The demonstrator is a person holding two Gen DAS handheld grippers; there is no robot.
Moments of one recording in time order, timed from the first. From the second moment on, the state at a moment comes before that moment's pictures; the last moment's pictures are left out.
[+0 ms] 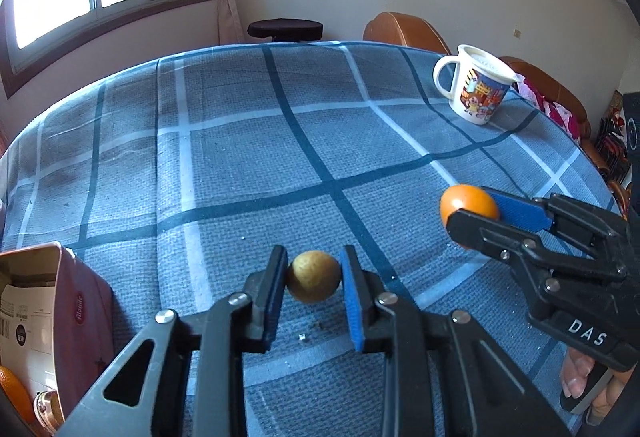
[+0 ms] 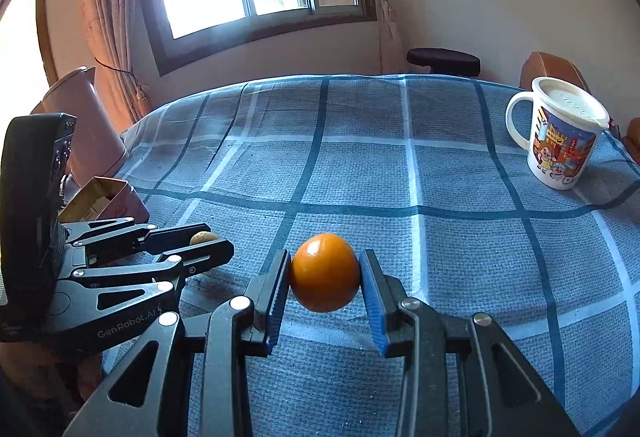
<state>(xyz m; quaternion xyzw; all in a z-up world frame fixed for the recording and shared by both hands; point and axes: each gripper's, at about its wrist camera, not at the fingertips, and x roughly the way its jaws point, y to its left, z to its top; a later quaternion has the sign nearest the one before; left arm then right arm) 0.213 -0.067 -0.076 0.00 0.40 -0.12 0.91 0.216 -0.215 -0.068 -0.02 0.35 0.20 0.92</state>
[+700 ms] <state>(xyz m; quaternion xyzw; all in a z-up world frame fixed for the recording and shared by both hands) 0.192 -0.061 -0.058 0.00 0.33 -0.11 0.94 0.194 -0.214 -0.053 -0.03 0.29 0.22 0.93</state>
